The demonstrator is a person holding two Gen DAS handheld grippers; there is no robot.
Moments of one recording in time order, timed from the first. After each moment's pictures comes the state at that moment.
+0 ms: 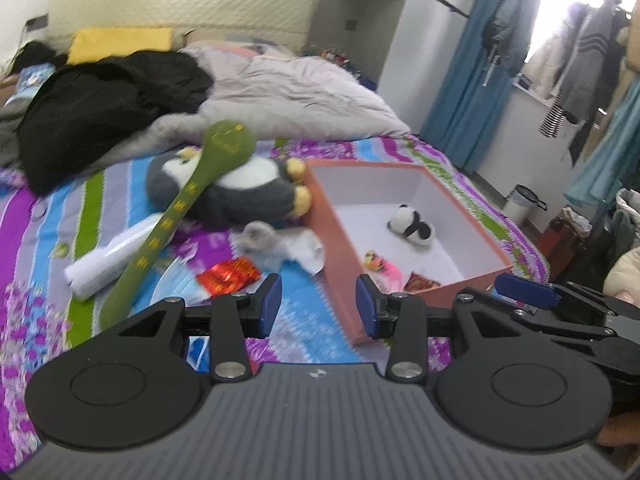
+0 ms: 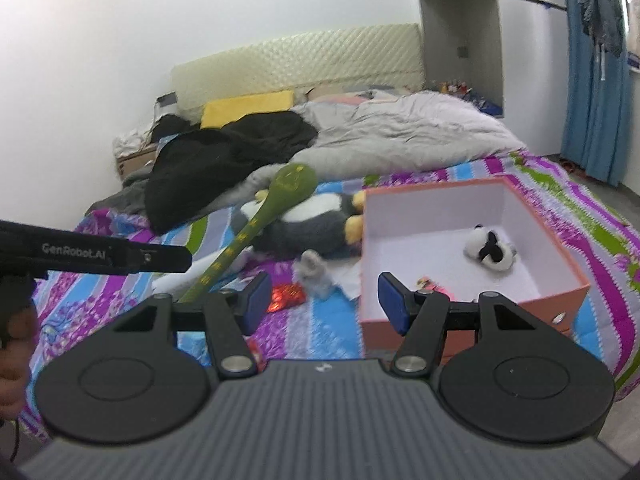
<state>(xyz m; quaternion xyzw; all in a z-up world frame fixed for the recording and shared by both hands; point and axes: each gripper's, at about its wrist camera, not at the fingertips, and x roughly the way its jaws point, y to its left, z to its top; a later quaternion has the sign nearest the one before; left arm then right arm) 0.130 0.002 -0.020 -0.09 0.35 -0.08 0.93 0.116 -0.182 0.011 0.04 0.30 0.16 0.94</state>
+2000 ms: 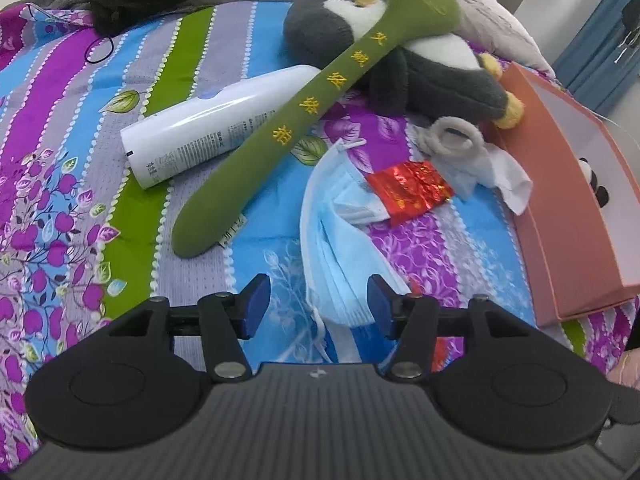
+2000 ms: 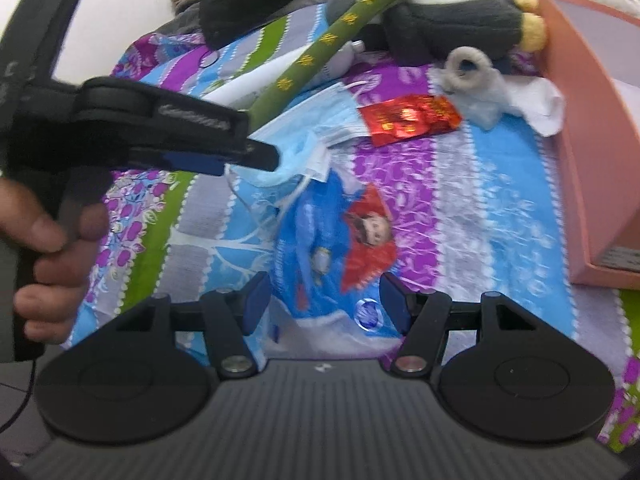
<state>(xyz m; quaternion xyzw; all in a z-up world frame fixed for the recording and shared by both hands) 0.252 0.131 -0.204 -0.15 0.50 0.04 0.85 0.193 -0.030 -0.150 0.00 0.52 0.29 0.81</state>
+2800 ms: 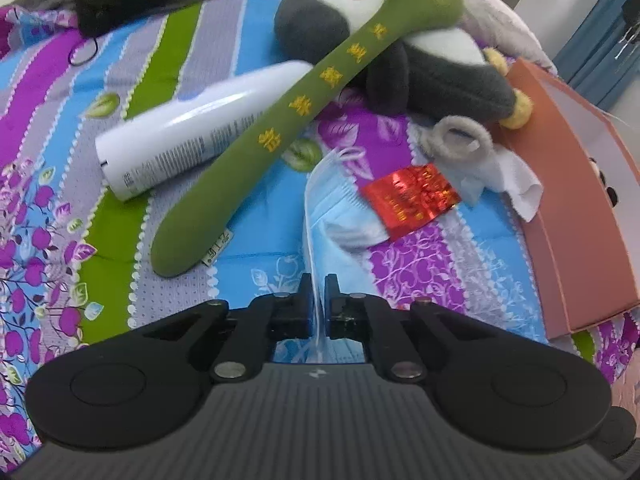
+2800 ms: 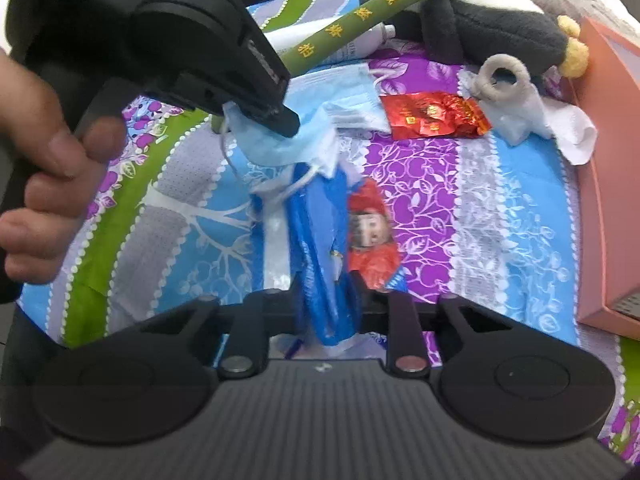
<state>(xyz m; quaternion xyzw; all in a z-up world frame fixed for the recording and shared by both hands) 0.269 0.125 -0.214 -0.15 0.50 0.04 0.85 0.189 -0.013 -0.169 -0.10 0.50 0.30 0.81</state>
